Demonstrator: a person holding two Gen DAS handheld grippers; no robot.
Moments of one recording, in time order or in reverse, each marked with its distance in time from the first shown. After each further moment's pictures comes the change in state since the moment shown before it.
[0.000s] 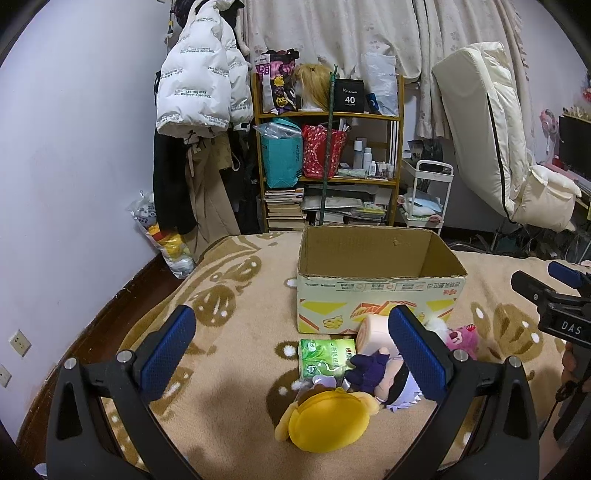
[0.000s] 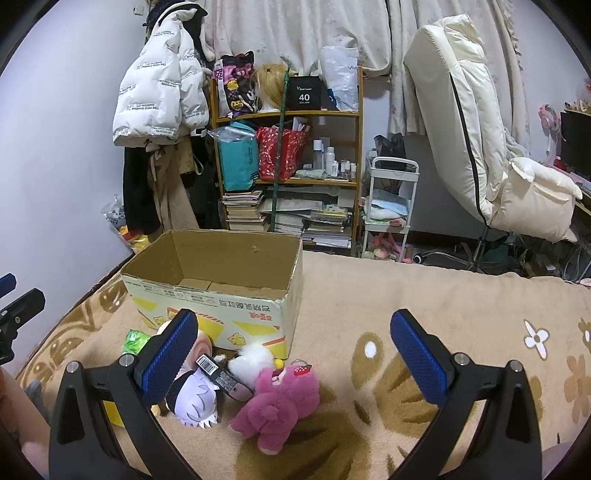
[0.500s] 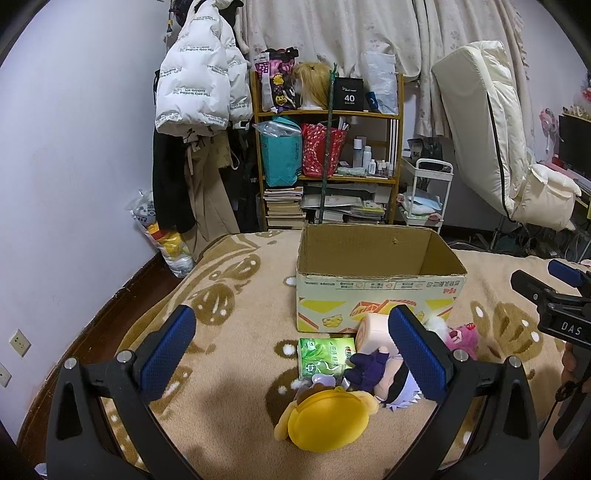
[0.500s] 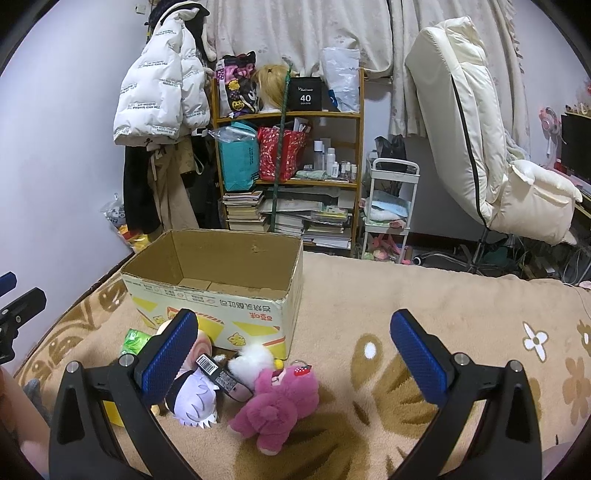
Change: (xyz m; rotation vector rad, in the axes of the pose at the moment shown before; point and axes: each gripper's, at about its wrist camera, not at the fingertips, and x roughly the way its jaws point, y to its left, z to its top) left arm 0.001 0.003 -0.002 -0.002 0.003 -0.008; right arm -0.001 0.001 0.000 -0.001 -0.001 -0.001
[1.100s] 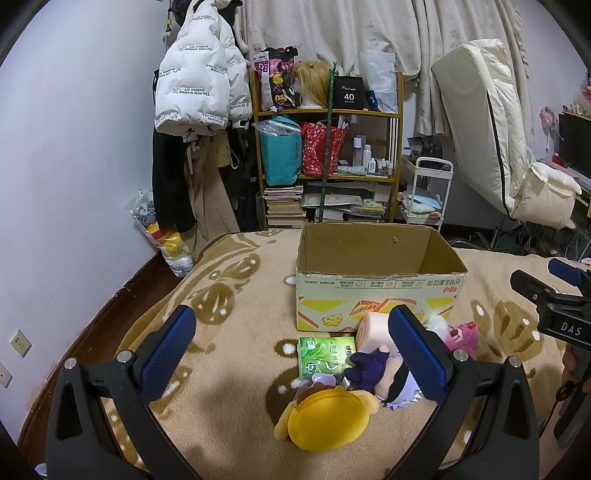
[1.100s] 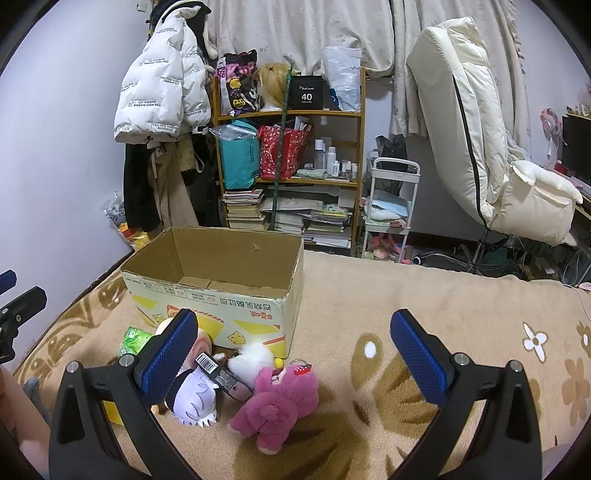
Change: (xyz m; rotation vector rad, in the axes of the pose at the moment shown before) left arm 0.002 0.001 -0.003 0.002 0.008 0.002; right arm -0.001 -0.001 0.000 -0.001 0.001 -0.005
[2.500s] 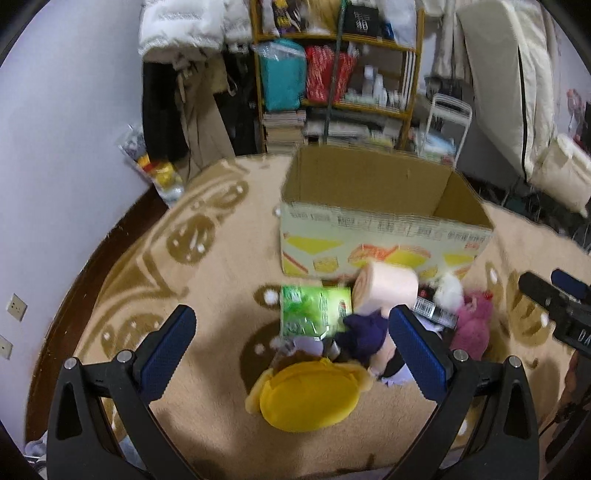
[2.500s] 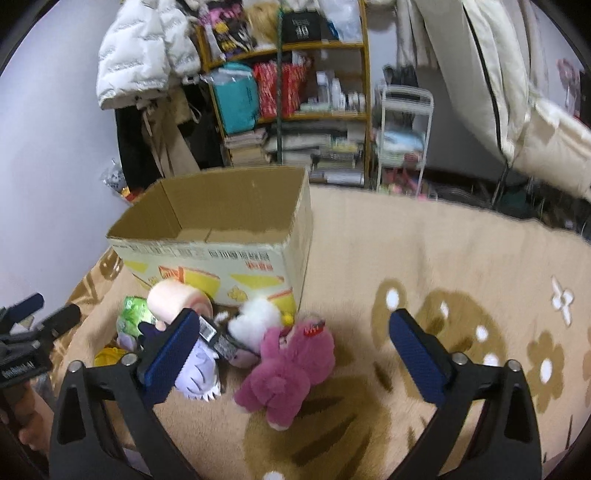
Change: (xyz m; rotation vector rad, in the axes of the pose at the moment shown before) left arm 0.076 -0.025 -0.007 -0.029 0.337 0.013; right arm 0.058 -0.006 -0.017 0.087 0.290 0.073
